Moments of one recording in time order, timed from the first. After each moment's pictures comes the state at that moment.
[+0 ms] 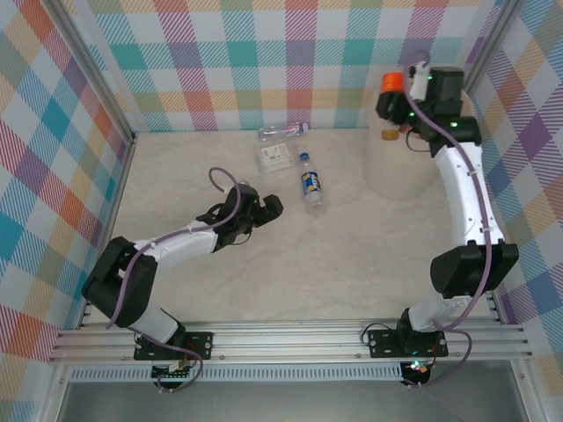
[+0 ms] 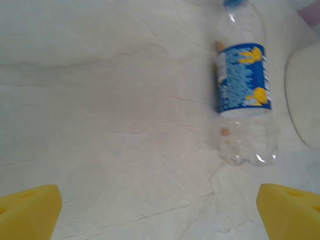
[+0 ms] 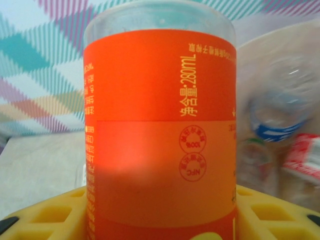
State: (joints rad) left arm -0.62 1.55 0.90 -0.06 -0.07 -0.90; right arm 0.02 1.67 1.93 -0.72 -0.23 0.23
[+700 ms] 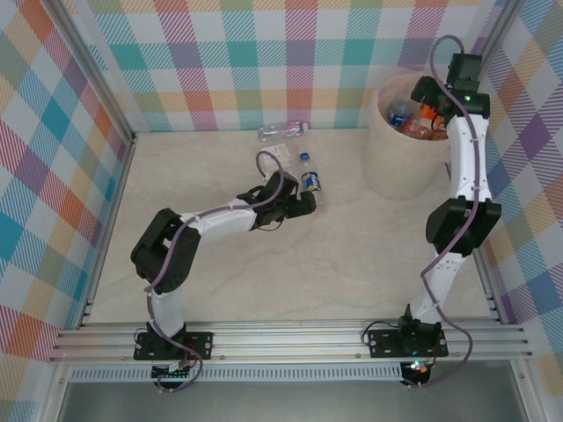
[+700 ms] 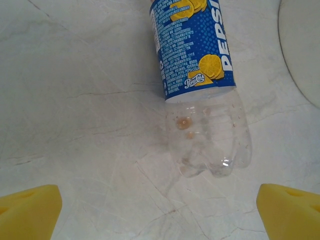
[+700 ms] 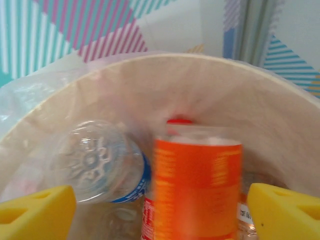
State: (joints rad) left arm -0.72 1.89 1.28 -0.21 -0.06 -0.79; right arm -0.13 2.09 2.36 -0.87 0.06 0.30
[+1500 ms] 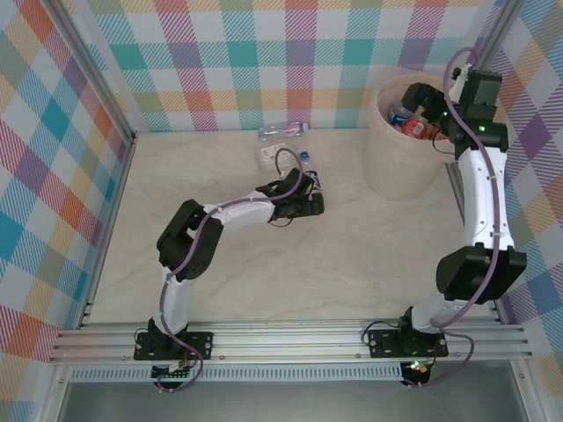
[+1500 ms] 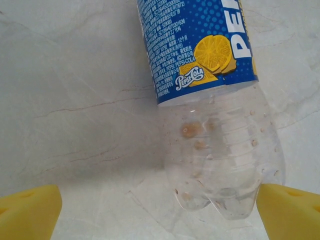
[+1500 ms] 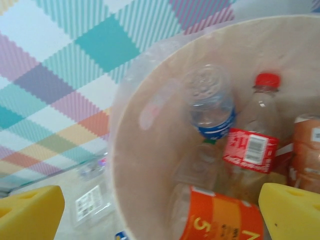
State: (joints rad) left arm -0.74 2.08 1.50 -0.35 -0.11 -0.72; right arm -0.12 1.61 1.84 -0.68 -0.29 0.39
